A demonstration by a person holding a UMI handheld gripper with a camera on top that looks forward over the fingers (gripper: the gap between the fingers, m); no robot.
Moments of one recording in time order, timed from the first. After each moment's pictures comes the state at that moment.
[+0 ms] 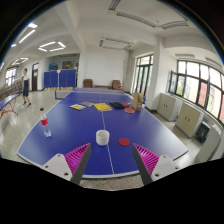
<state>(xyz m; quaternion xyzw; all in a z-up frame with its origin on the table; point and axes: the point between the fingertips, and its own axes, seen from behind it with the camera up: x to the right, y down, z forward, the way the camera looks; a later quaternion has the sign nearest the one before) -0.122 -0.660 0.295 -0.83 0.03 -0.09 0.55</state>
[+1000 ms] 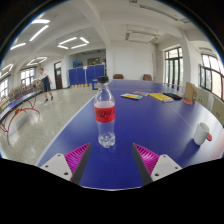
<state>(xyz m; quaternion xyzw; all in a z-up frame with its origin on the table) -0.544 -0.397 0.084 -0.84 -0.05 0.05 0.53</state>
